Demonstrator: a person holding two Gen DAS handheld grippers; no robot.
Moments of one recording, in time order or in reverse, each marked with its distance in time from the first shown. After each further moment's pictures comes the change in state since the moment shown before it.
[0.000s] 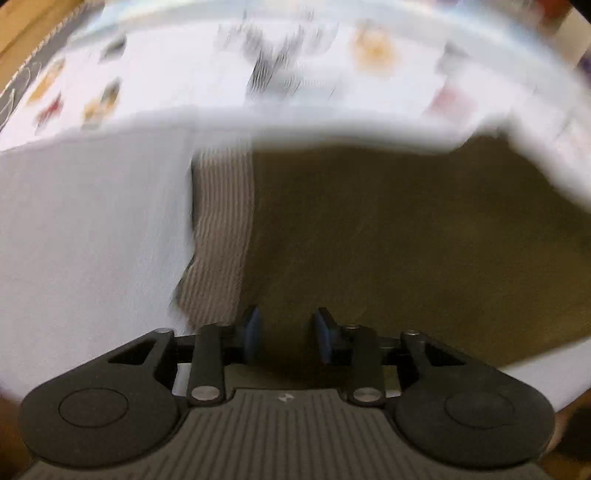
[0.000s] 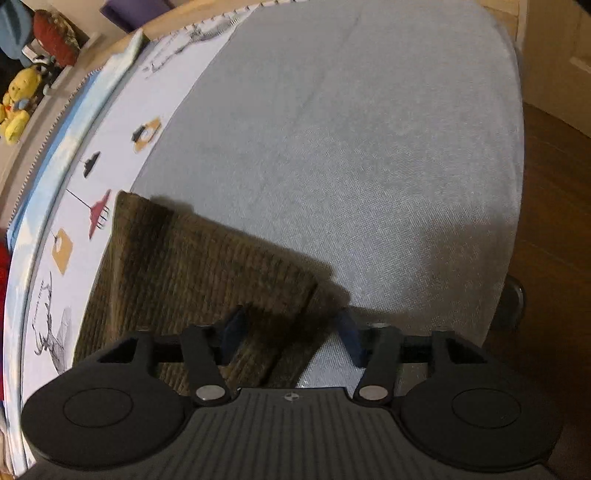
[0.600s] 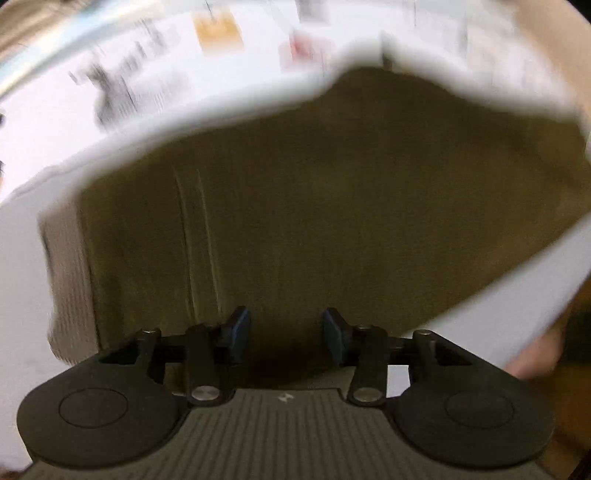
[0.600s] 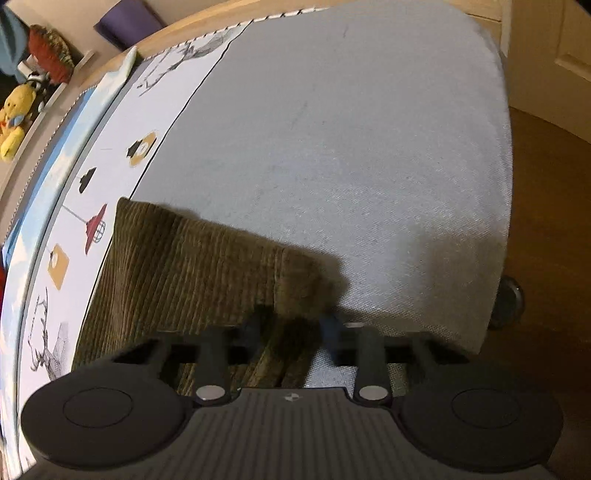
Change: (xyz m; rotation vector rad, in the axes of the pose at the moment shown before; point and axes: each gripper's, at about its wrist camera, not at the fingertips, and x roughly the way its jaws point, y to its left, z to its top) left arm -0.002 -0.099 -0.009 0.349 0.030 -0.124; right arm 0.003 0.002 -0.008 0.053 -0.056 -0.016
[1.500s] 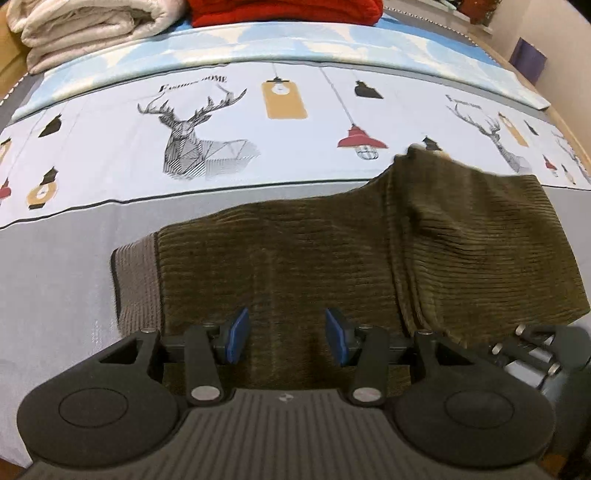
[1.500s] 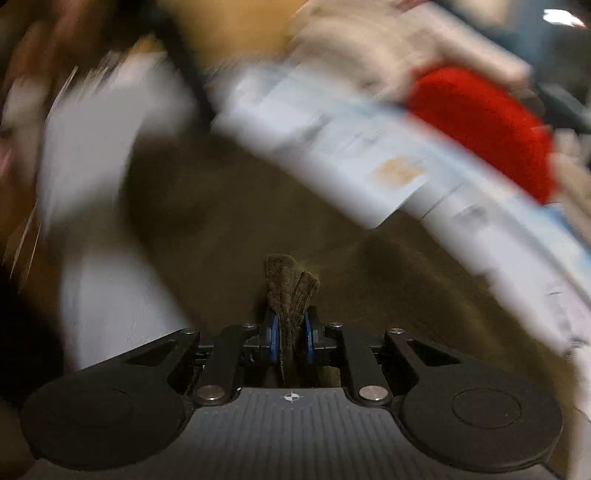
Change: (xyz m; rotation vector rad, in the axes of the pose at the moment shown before) left arm -0.051 0.052 0.014 -0.235 -0.254 0.009; right arm -0.094 0.233 -0.520 -1.942 -0.051 0.715
